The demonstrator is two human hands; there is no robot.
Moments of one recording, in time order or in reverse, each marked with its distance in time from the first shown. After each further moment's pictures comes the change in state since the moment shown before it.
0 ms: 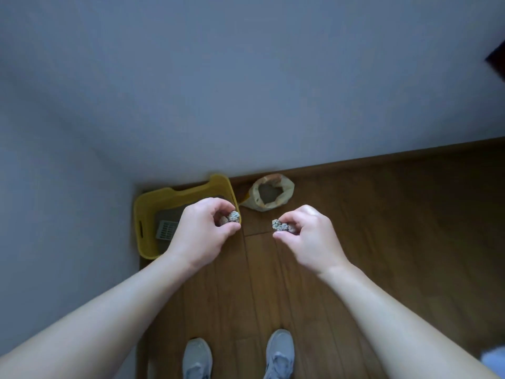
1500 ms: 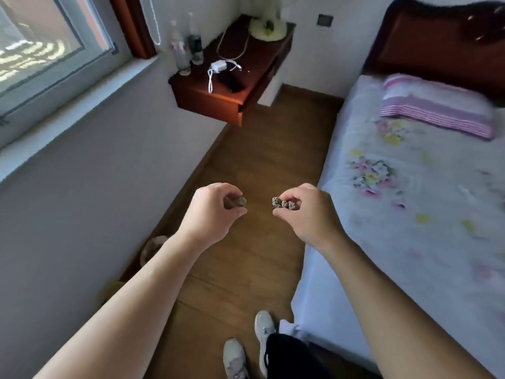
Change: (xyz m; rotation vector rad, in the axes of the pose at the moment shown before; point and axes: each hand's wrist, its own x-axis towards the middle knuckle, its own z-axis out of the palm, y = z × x) left_hand -0.128 0.419 -0.067 0.071 -0.609 0.813; right_hand -0.320 -0.168 -0.317 0.007 0.867 0.716
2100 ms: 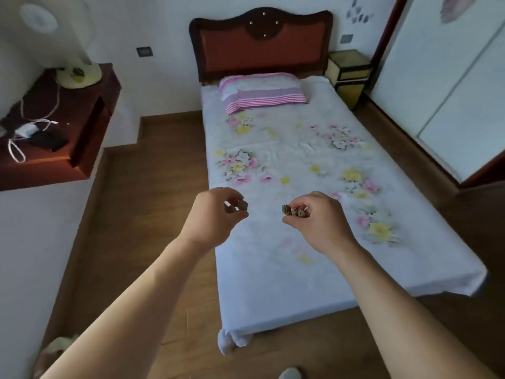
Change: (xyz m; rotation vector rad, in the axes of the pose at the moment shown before) left_hand -0.061 0.286 0.194 -0.171 -0.417 0.429; right_hand -0.197 0.198 -0.259 -0.045 0.382 0.423
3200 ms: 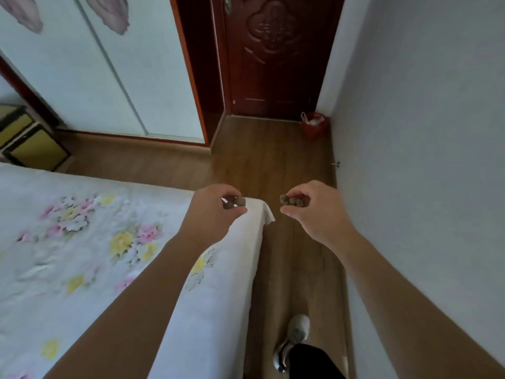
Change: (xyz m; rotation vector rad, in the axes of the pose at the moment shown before) left_hand 0.134 0.427 0.486 -0.013 -0.862 0.758; right_hand -0.094 0.350 -0.358 -0.095 0.750 0.886
